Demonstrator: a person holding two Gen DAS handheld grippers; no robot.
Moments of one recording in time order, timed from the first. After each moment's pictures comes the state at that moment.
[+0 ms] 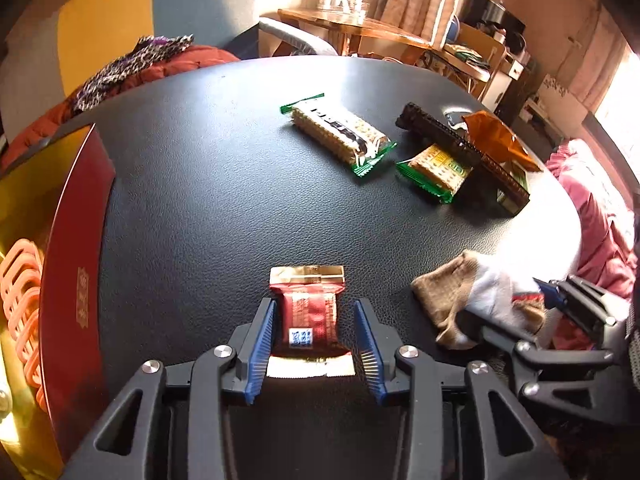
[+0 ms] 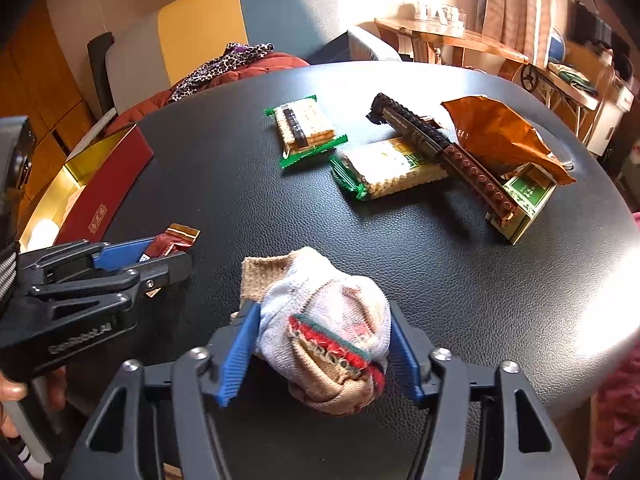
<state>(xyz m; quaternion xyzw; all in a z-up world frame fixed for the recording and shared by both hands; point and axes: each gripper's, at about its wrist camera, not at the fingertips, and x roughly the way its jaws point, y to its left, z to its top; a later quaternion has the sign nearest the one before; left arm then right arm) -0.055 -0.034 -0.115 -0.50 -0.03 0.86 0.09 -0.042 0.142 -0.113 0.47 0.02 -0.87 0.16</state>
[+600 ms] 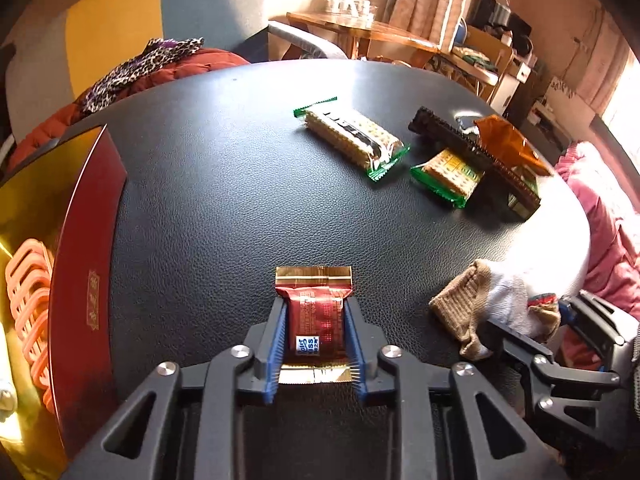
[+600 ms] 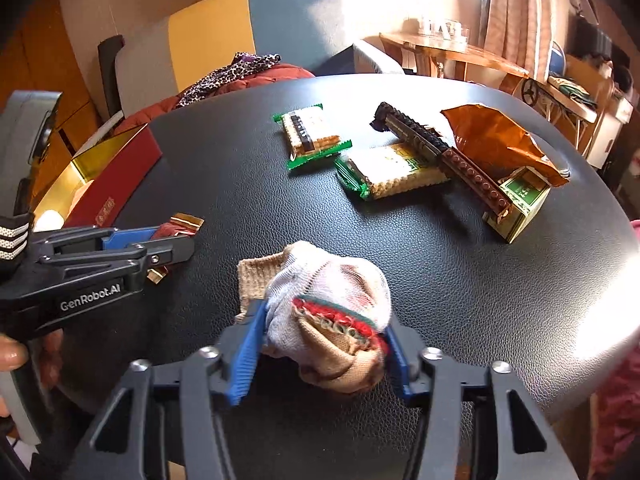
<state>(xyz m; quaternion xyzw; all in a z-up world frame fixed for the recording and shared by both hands) -0.055 -0.037 -0.117 -0.49 -0.03 0.87 0.08 -0.028 0.142 -0.112 0.45 0.03 -0.88 0.17</state>
